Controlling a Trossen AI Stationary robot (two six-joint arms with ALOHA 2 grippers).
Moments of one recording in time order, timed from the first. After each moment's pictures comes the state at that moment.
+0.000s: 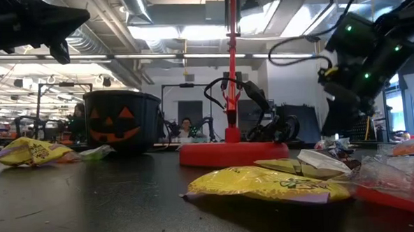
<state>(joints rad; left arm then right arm) -0.23 0.04 0.01 0.34 -0.38 -0.10 -0.26 1.02 0.32 -0.22 0.24 0.44</state>
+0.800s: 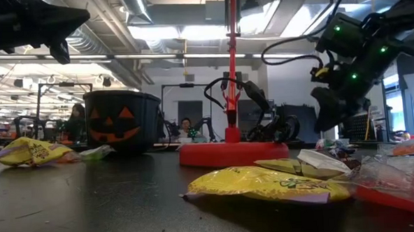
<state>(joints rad) -0.23 0.04 0.01 0.34 -0.38 -0.10 -0.26 1.10 0.39 -0.24 0.43 0.44</state>
